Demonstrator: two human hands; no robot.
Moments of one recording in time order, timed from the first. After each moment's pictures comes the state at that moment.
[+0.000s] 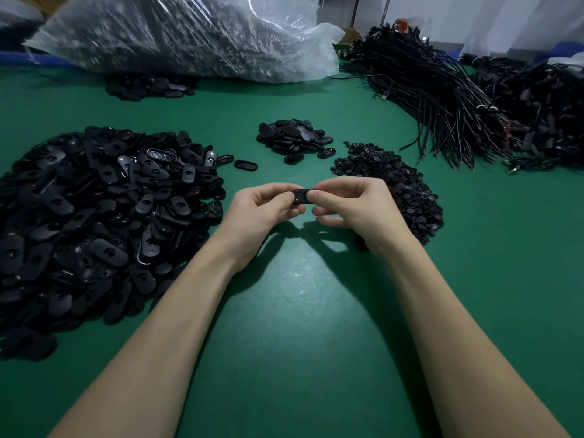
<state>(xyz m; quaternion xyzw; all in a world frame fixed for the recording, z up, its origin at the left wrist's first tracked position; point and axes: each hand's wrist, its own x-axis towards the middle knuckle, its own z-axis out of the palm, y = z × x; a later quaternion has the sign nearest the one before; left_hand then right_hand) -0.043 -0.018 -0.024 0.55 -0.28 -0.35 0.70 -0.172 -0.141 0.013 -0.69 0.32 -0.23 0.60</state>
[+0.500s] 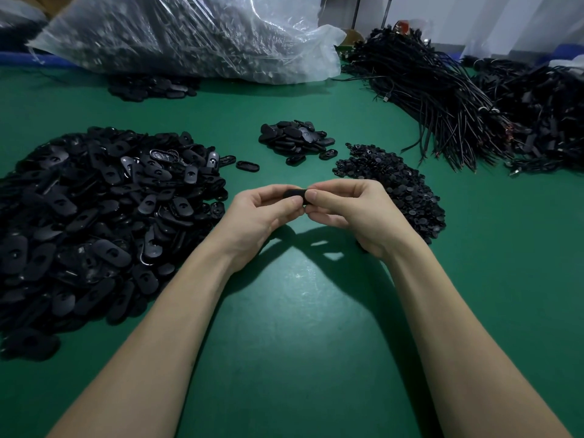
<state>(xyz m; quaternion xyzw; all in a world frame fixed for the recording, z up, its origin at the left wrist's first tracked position) -0.041 -0.015 -0.021 0.49 -0.28 -0.40 0.72 -0.171 -0.139 0.017 -0.63 0.26 -0.20 0.70</state>
